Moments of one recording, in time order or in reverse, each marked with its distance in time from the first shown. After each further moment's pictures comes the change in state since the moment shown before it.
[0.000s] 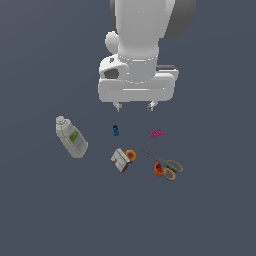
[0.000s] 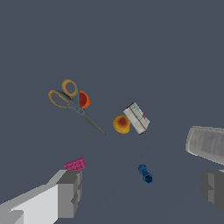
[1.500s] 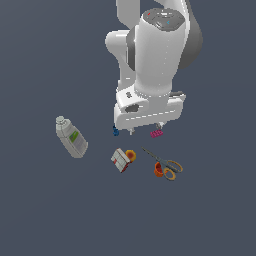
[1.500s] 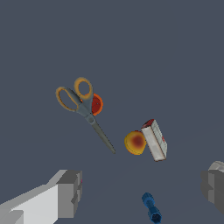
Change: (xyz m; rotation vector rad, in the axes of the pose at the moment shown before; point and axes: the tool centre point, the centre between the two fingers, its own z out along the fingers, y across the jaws) arm 0.033 -0.036 0.062 0.001 0.003 -0.201
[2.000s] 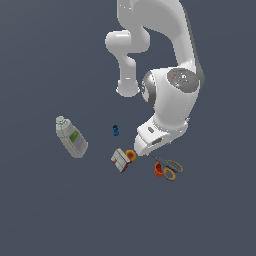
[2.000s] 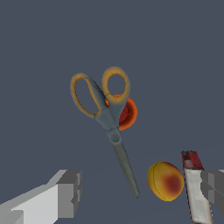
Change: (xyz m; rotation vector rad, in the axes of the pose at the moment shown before) arm 0.025 -0.051 0.097 -0.001 -0.023 -0.257
